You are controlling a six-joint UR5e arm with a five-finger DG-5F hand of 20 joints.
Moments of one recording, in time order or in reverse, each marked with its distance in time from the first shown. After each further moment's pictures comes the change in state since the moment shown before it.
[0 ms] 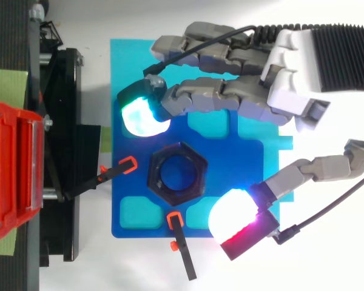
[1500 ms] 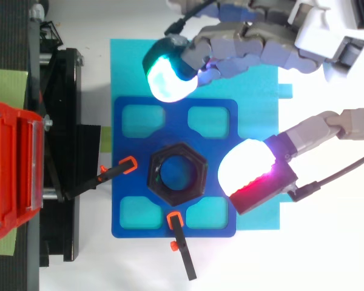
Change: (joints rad) arm -0.041 0.025 0.055 -0.098 0.001 -0.010
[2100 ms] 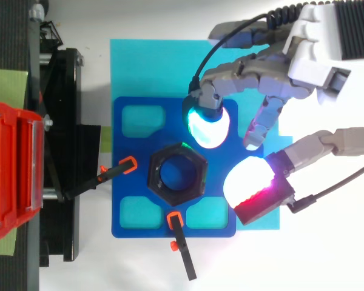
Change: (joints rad) arm 0.016 -0.001 -0.032 -0.037 0.000 0.019
